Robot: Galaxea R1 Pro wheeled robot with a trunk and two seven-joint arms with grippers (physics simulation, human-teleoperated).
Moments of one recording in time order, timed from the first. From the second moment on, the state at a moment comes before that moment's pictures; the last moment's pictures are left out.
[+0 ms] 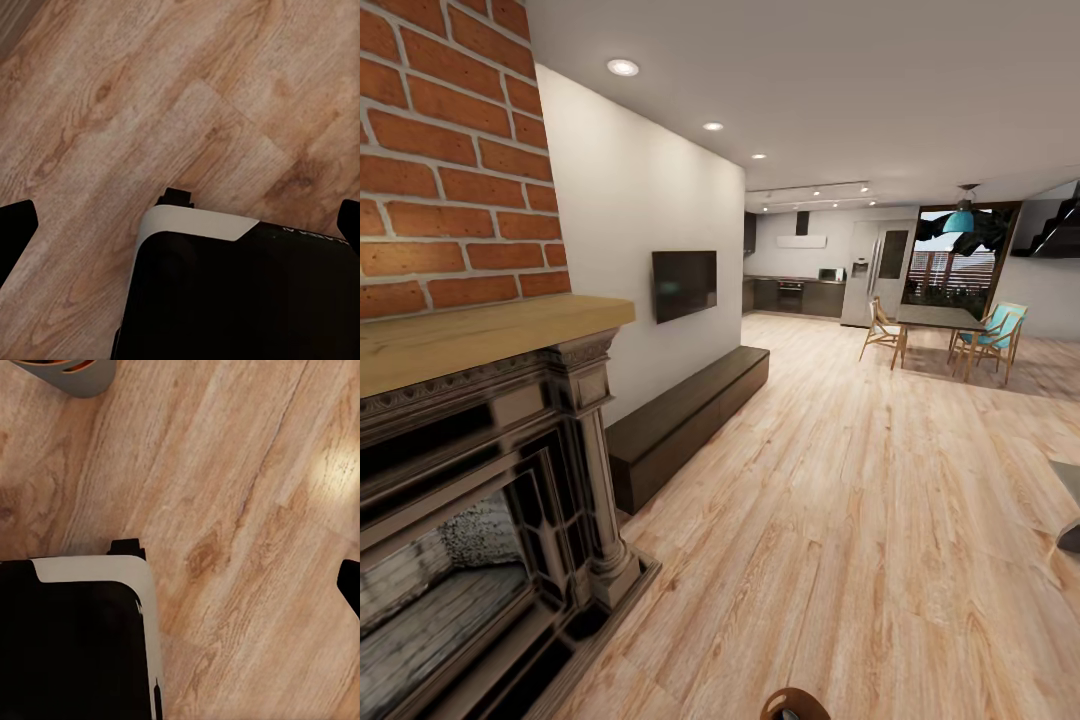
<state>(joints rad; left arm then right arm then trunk) -0.23 -0.03 -0.67 -0.13 0.84 0.01 0.25 -0.26 -0.13 -0.11 0.04 0.07 -0.05 0.01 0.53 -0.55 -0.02</state>
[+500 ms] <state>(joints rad) -0.23 -0.03 -0.67 -0.13 0.84 0.01 0.25 -0.26 -0.13 -0.11 0.04 0.07 -0.05 0.01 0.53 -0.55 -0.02</state>
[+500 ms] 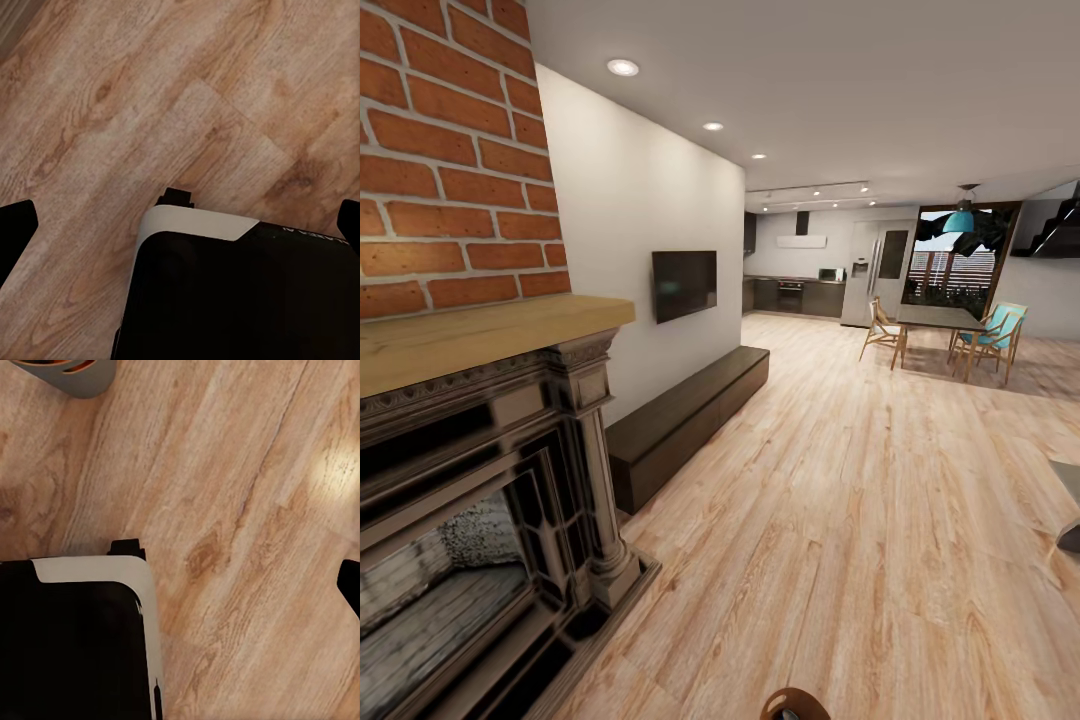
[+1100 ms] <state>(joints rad) -0.23 -0.03 -0.67 -0.13 0.84 0.01 0.25 -0.26 -0.13 -0.11 0.04 0.07 -0.05 0.01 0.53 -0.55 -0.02</state>
